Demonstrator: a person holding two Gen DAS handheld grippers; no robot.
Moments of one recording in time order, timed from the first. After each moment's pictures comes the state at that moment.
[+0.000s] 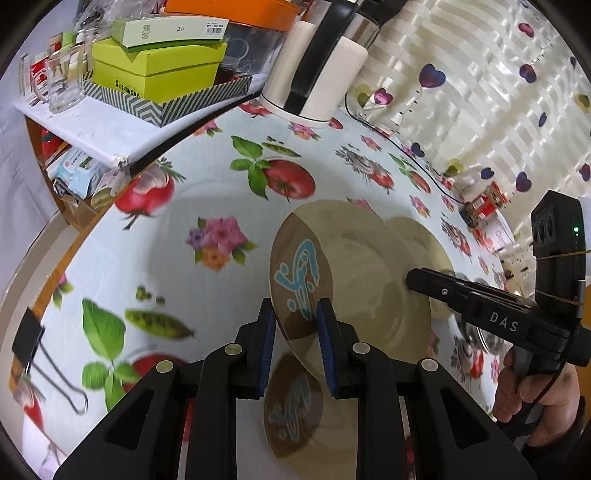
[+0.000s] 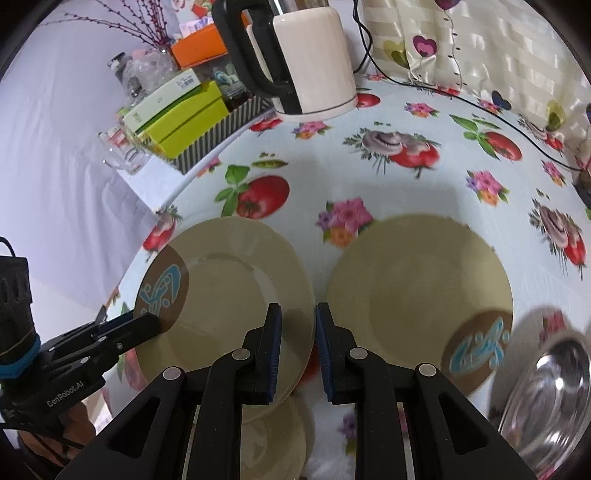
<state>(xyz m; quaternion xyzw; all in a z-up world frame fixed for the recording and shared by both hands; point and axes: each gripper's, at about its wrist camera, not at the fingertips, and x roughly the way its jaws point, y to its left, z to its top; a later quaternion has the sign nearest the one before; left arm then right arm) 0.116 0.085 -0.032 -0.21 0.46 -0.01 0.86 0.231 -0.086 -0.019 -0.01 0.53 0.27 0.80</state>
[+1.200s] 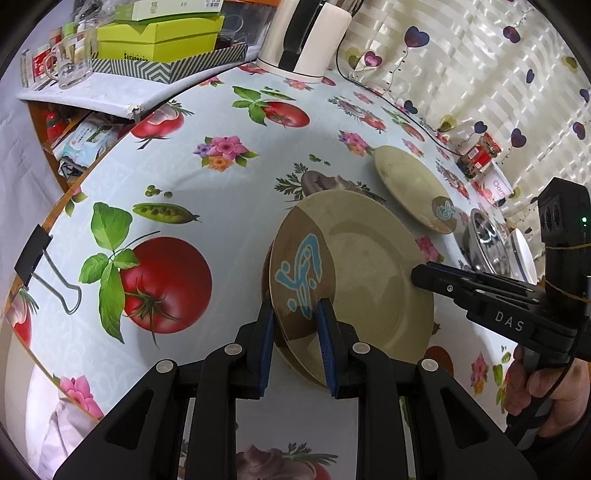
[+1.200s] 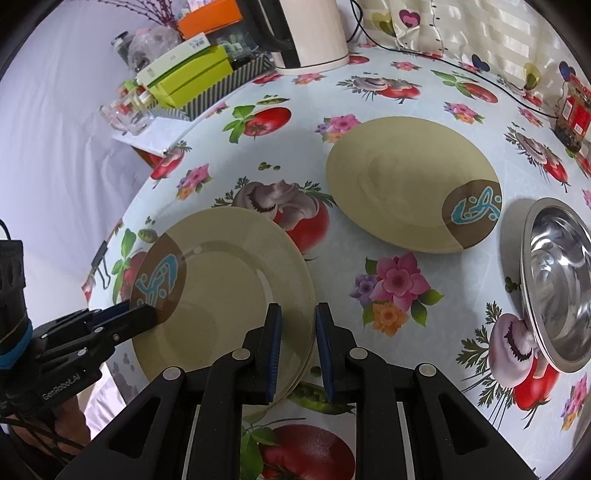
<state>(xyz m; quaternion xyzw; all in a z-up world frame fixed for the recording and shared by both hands) 0.054 0.059 -0.057 -0.18 0.50 -0.02 0.85 0.149 -0.110 -0.041 -0.03 0.55 0.26 0.79</state>
